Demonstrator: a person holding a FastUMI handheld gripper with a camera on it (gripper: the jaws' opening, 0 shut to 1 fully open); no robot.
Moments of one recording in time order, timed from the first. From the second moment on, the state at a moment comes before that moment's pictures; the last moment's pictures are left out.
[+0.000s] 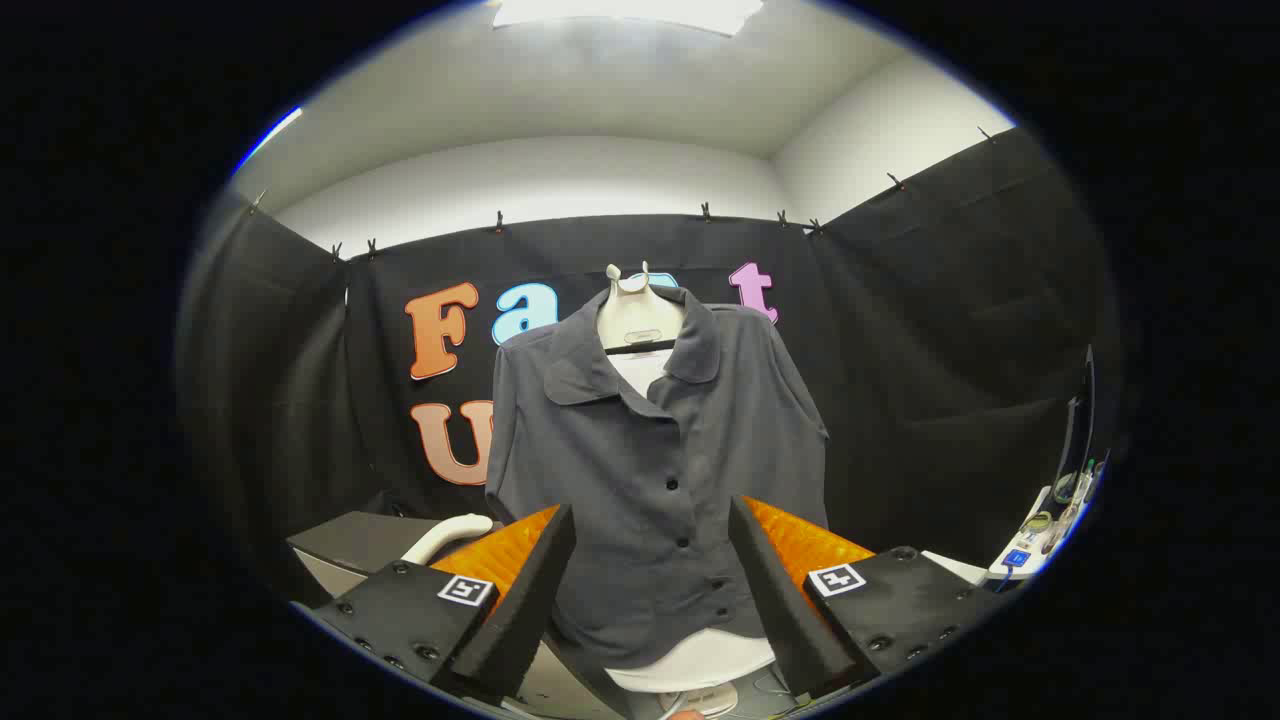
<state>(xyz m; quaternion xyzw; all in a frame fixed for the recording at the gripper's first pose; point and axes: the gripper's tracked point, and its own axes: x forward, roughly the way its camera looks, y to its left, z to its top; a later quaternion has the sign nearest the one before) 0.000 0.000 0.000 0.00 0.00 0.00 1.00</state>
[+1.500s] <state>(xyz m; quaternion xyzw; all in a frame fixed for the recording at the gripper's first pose) 0.024 -0.023 0.025 0.00 -0.01 0.06 1.00</state>
